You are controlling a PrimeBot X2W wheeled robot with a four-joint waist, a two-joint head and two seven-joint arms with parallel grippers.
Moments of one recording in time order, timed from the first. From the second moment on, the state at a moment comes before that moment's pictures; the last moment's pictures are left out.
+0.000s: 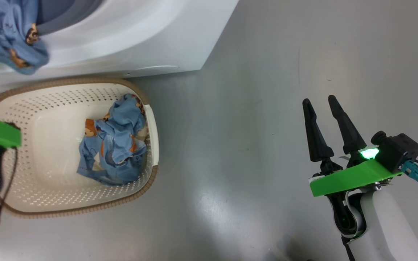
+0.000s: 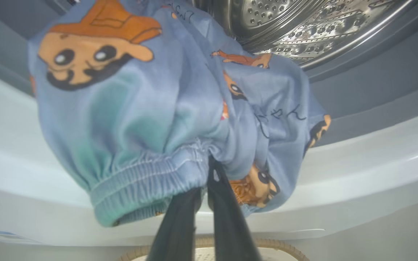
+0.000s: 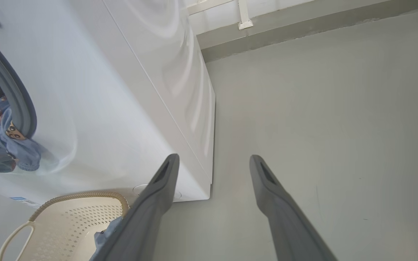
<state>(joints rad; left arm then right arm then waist) -0.72 0.44 -0.22 0.54 -0.66 -0.13 -0.26 -0.36 -0.06 0.09 0.18 0.41 0.13 -0.25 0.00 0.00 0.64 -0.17</state>
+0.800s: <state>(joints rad) -1.08 0.53 -0.48 0.61 -0.91 -0.13 -0.23 -0.36 -0.06 0.13 0.19 0.46 0.13 -0.25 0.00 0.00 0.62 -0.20</state>
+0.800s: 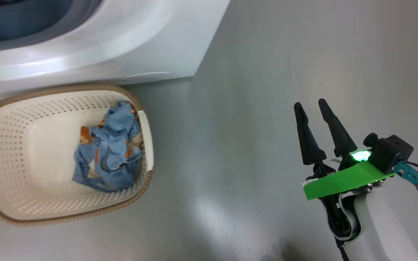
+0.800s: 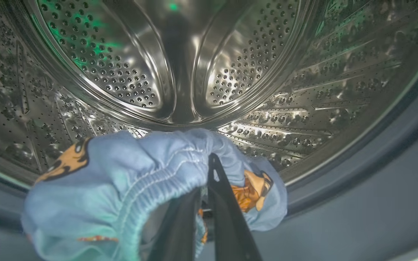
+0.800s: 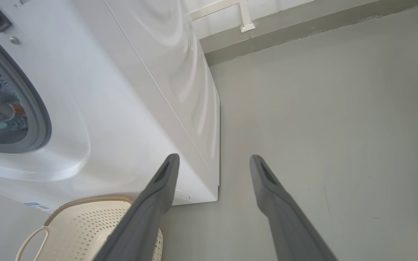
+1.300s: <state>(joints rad) -1.26 0.54 -0.63 0.93 -0.84 -0.13 -0.26 -0.36 -0.06 0.17 0.19 0.49 0.13 -0.25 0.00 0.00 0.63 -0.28</state>
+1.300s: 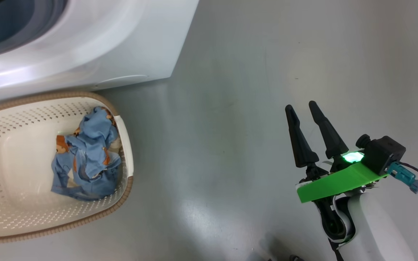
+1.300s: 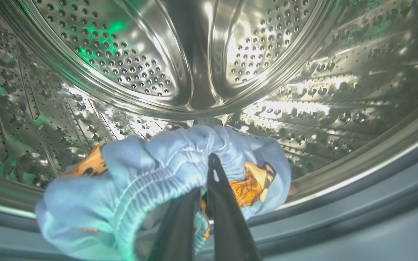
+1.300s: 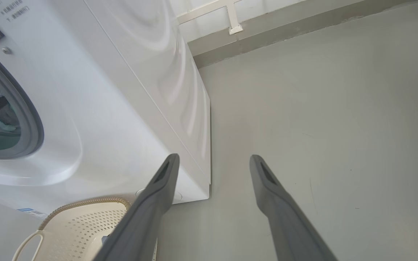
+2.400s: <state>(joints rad) -1.11 0.46 -0.68 0.85 -1.00 -0.13 -0.26 -0.32 -0.05 0.12 0.22 0.45 0.13 -0.25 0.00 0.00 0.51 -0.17</state>
